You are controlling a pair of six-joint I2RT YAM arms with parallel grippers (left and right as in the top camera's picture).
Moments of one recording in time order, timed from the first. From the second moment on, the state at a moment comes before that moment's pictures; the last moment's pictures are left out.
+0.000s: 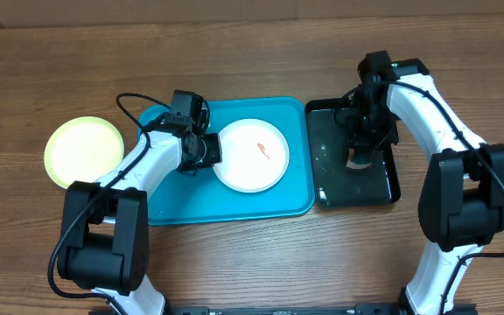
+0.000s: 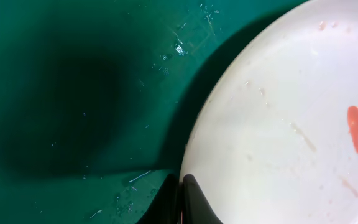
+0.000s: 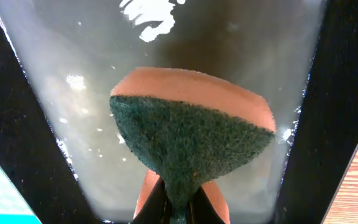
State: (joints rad) left arm -0.19 1.83 1.11 -0.56 0.16 -0.33; right arm 0.15 2.05 1.61 -1.23 -0.09 0.15
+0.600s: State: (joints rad) left arm -0.19 1.83 1.11 -0.56 0.16 -0.33; right arm 0.15 2.05 1.94 -1.47 -0.29 0.15
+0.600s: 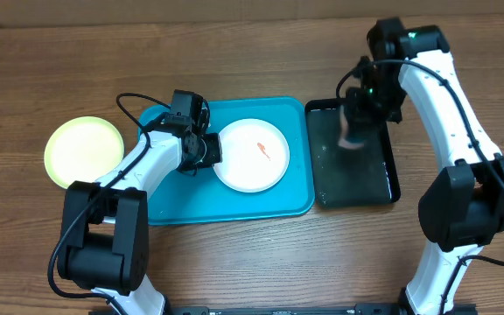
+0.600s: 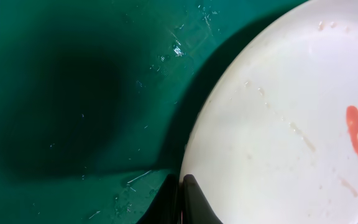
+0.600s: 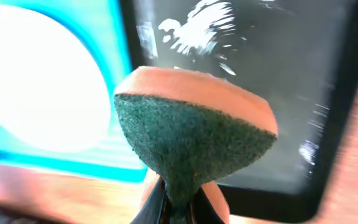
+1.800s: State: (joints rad) left arm -0.19 1.83 1.11 -0.56 0.17 -0.33; right arm 0.63 2.15 1.82 -1.08 0.01 0.31
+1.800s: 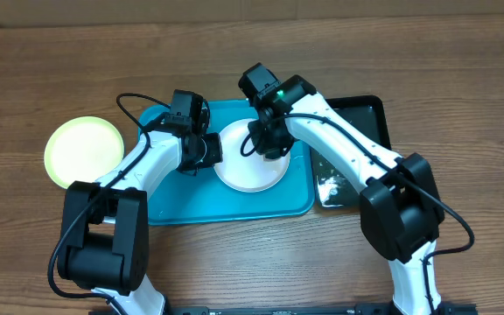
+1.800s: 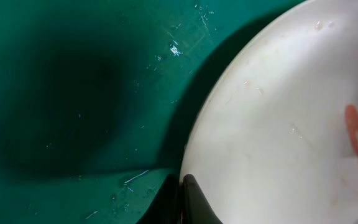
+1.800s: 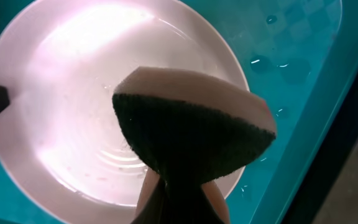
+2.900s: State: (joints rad) left arm -0.19 1.83 1.11 -0.56 0.17 -0.33; right arm 0.60 2.28 1.82 -1.01 -0.21 0.30
